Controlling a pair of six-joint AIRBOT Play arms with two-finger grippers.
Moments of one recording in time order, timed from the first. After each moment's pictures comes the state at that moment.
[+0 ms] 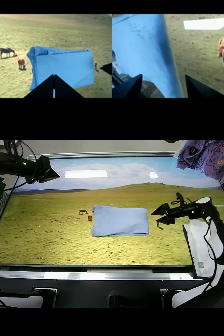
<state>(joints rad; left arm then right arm) -0.03 -1.58 2.04 1.06 -1.43 -1.75 -0.29 -1.83 1.41 -0.69 1.37 1.28</state>
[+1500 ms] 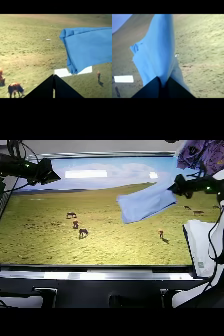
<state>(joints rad) -0.03 -1.58 2.01 1.07 -1.42 -1.75 -0.31 -1.83 1.91 -0.87 1.27 1.58</state>
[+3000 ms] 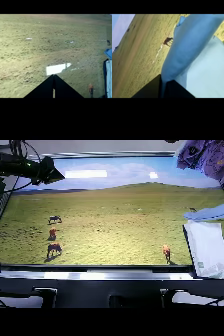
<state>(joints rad) -0.04 -1.58 2.01 0.99 -1.43 -1.75 -0.69 -1.52 2.00 -1.35 1.47 2.06</state>
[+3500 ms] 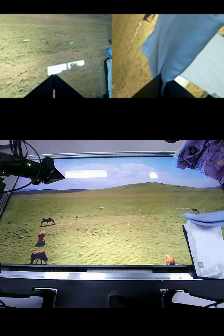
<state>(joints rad) -0.04 -1.58 2.01 0.99 -1.43 -1.73 -0.69 -1.48 1.98 -1.46 1.71 2.02</state>
